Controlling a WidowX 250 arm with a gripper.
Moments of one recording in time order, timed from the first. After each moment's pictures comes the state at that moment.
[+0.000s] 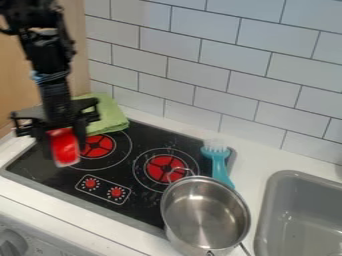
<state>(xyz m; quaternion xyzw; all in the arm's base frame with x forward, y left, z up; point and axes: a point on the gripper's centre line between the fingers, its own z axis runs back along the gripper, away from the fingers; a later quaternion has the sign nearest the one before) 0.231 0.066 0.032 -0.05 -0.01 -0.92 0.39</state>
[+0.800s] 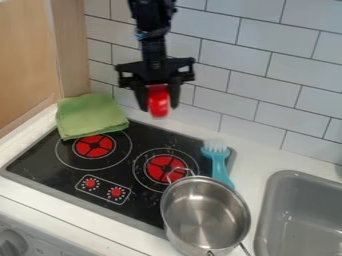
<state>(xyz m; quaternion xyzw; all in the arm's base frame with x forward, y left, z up) 0.334 -0.010 0.064 0.01 -0.05 -0.97 0.22</state>
